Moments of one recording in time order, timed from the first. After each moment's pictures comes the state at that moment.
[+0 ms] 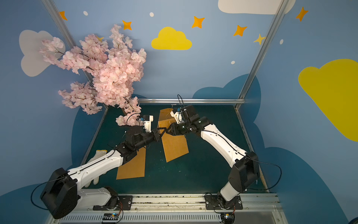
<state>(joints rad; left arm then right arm) -0.62 1.29 0.79 0.31 0.20 -0.74 0.65 1.59 1.48 -0.68 -0.53 0.39</state>
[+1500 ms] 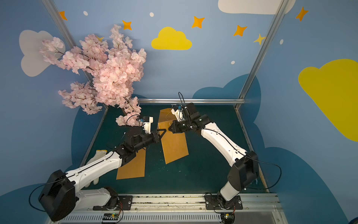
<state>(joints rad) -0.62 1.26 0.75 0.30 0.22 -0.73 0.61 1.59 1.52 -0.70 -0.51 0.39</state>
